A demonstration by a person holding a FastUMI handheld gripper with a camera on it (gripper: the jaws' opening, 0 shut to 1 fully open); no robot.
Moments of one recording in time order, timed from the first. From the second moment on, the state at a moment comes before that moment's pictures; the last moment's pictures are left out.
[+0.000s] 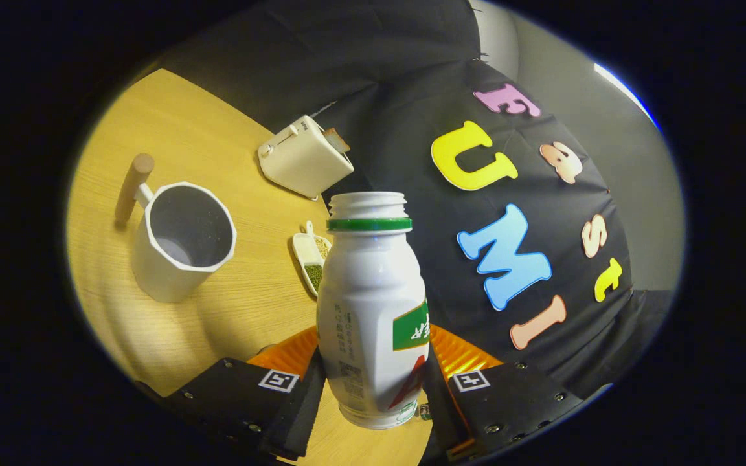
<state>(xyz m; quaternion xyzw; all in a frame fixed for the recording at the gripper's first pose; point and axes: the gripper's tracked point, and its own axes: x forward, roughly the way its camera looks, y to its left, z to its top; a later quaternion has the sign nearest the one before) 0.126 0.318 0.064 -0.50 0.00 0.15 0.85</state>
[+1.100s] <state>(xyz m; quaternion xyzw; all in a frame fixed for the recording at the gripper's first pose) 0.133 0.309 0.048 -0.11 0.04 0.22 0.97</state>
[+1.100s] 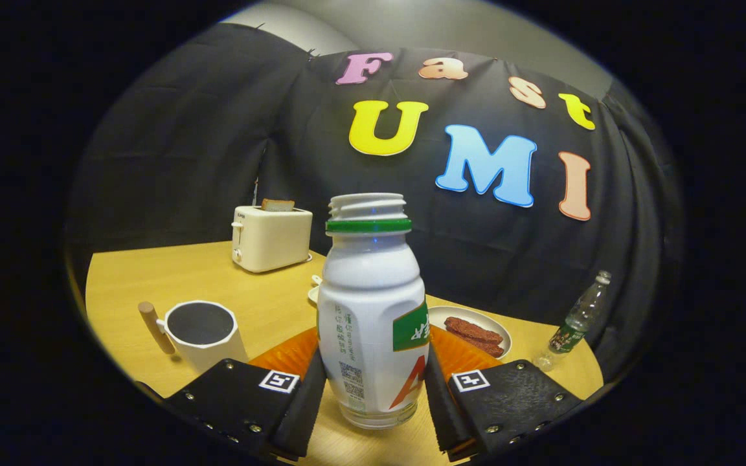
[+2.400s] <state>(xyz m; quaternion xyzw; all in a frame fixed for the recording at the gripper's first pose) 0.198 0.297 0.005 0.00 0.06 0.20 0.98</state>
